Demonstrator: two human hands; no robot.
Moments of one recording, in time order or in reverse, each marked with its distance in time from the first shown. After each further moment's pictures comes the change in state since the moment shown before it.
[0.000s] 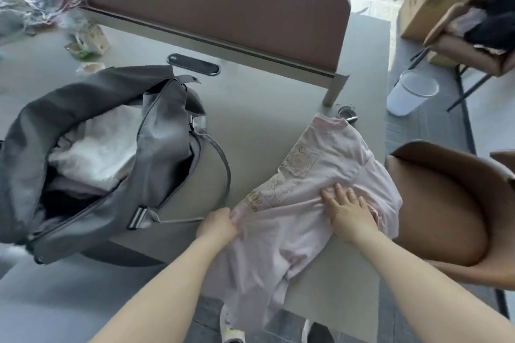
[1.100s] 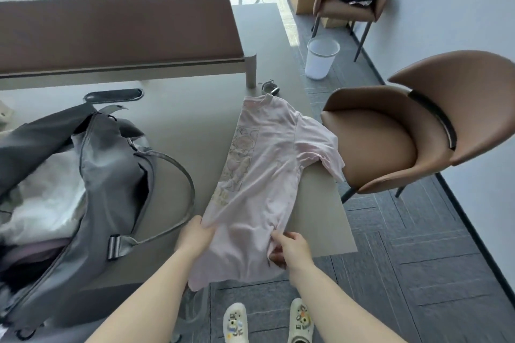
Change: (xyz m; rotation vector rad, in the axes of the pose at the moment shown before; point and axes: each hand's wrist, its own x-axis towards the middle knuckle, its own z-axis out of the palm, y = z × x) left_hand -0.025 -0.025 0.001 -0.063 -0.076 0.135; right_hand -0.146 -0.161 0.067 2.076 0.066 0.790
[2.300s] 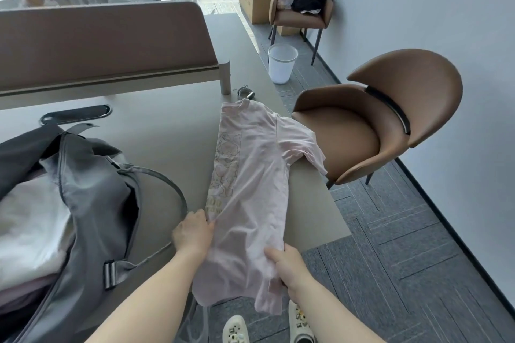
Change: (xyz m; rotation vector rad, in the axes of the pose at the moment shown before) left_hand 0.029 0.012 -0.006 0.511 0.220 0.324; right_hand -0.033 0.029 0.022 -0.045 0.006 -0.104
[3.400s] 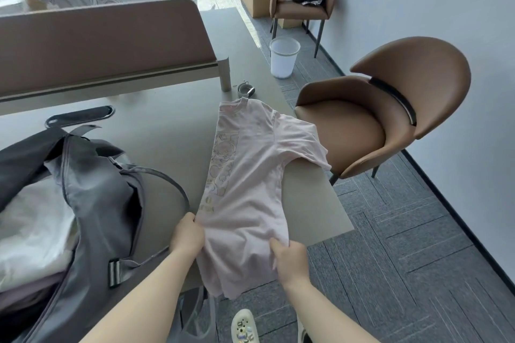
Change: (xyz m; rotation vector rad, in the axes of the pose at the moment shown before) left_hand -0.005 -0.018 -0.004 -0.505 -0.123 -0.258; right_hand 0.003 0.008 0.004 -0.147 0.250 -0.127
